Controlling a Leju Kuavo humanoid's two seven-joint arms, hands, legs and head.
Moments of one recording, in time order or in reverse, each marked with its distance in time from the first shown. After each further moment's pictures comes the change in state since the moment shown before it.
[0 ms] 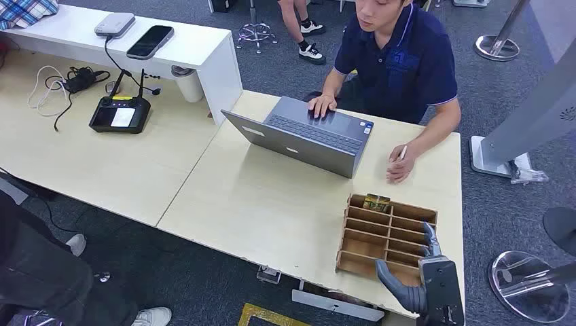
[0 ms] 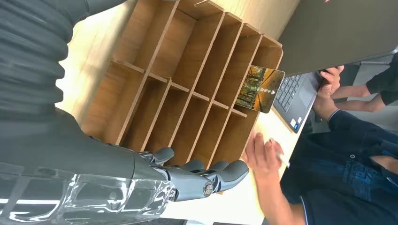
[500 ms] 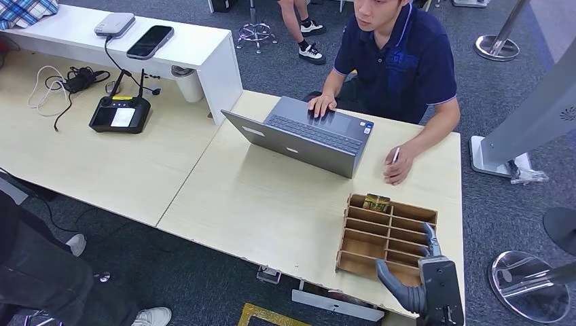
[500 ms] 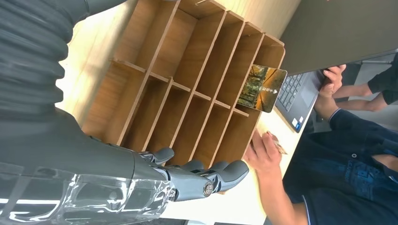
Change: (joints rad) left arm 0.000 0.000 0.000 0.000 0.000 0.000 0.000; right arm 0.000 0.000 -0.001 0.005 -0.001 -0.003 -0.001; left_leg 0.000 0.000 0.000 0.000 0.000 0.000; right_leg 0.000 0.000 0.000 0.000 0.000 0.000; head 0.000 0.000
